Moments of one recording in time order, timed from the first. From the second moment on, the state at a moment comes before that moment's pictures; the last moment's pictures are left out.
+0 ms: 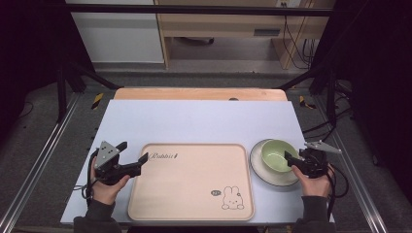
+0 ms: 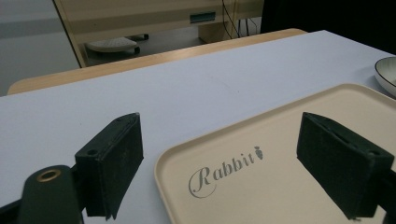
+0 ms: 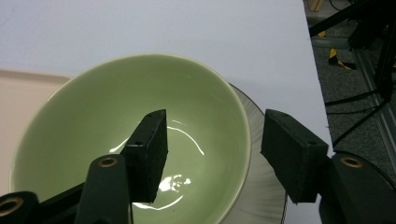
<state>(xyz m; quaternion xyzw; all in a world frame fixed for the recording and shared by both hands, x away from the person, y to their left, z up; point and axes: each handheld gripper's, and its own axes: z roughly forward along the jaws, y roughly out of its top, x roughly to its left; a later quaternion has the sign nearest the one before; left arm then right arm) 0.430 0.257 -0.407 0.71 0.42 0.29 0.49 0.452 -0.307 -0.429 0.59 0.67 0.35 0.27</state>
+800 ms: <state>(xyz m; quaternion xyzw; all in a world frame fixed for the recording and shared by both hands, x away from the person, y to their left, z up) 0.431 0.256 -0.408 0.71 0.42 0.29 0.49 0.457 -0.311 -0.437 0.62 0.68 0.32 0.23</state>
